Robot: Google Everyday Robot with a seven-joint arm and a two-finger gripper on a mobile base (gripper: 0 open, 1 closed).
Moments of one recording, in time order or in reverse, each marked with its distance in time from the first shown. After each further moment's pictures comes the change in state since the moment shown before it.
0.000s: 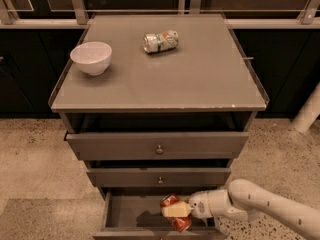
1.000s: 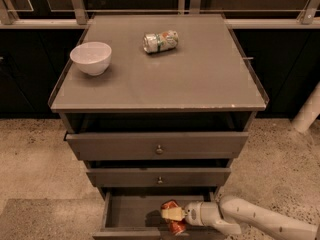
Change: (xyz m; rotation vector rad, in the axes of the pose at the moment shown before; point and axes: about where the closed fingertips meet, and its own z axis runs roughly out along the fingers) arm 0.043 -0.102 0.049 0.150 -0.086 0.193
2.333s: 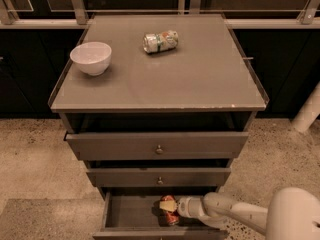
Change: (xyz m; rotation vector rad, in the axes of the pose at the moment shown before) arm -0.018 -0.109 0.074 0.199 -0.048 0.081
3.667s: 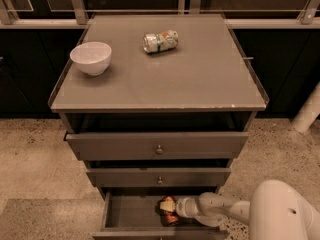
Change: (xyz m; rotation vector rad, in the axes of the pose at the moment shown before) arm 0.007 -0.037 0.031 0.105 0.025 0.062
